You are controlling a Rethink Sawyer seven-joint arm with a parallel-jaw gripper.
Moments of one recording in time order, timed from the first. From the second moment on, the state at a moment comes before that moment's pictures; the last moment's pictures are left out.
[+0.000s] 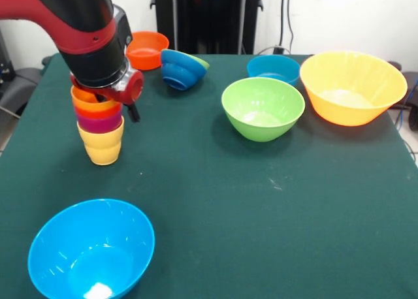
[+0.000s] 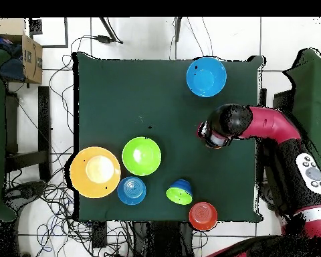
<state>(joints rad) -0.83 -0.45 0.55 1.41 -0.61 1.08 2.10</state>
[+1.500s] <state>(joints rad) -0.83 -0.56 0.55 1.52 -0.62 1.09 2.10</state>
